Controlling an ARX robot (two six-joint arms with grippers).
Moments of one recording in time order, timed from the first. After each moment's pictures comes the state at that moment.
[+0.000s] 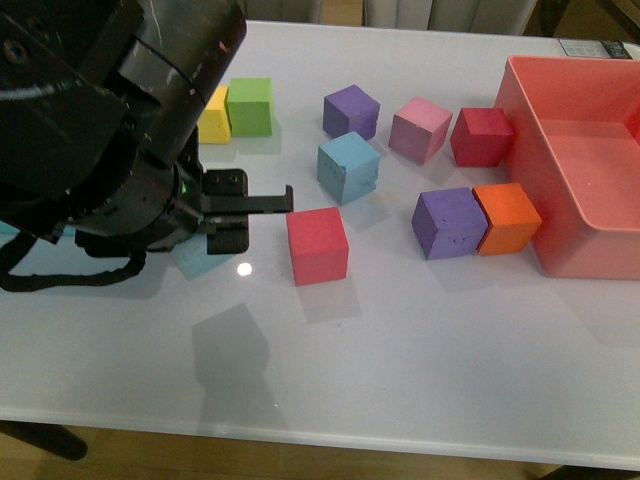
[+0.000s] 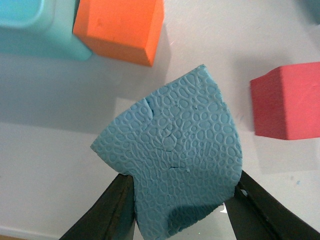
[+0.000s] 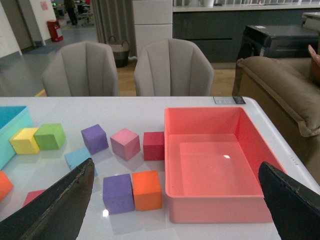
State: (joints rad) left arm -0.49 1.95 0.95 0.00 -0.27 -0.45; right arm 0.00 0.00 0.02 0.00 0.00 0.00
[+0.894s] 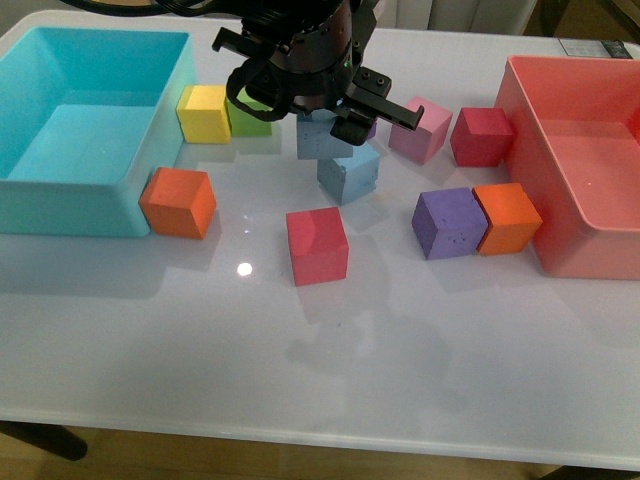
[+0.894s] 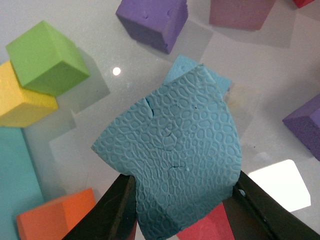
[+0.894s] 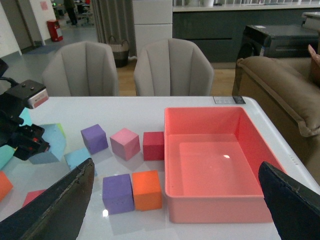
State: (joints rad) left arm -0.55 2.33 1.65 -0.20 -0.18 0.05; right arm 0.00 0.00 0.02 0.00 0.00 0.00
